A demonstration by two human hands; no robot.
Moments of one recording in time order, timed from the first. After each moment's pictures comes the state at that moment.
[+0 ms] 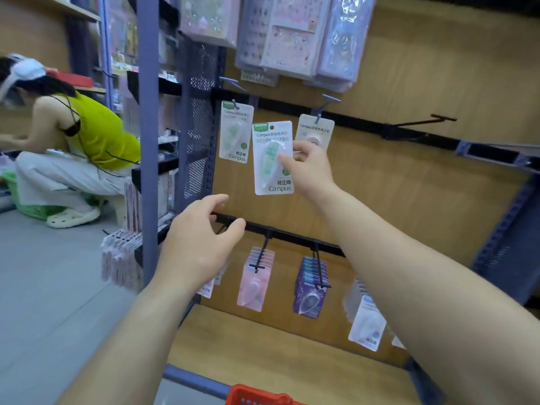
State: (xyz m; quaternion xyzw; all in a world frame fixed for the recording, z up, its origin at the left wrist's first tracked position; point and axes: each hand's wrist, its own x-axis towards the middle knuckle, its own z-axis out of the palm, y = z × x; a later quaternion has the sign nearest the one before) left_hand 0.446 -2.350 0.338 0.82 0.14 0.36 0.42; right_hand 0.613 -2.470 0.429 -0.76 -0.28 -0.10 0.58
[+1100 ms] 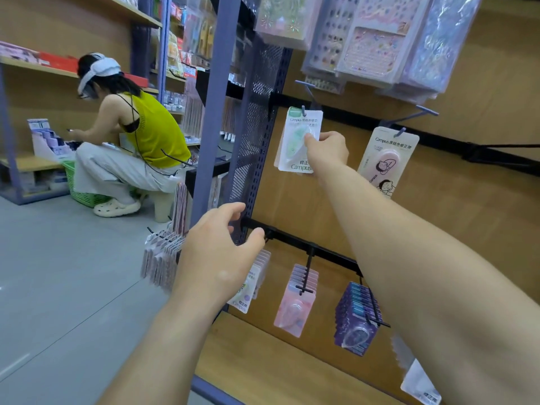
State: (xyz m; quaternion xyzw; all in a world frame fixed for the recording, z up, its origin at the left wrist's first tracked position) left_hand 0.443 -2.291 0.320 0.79 0.22 0.39 0.42; right_hand 0.667 -2.338 0.448 -0.80 -0.15 -0.11 0.57
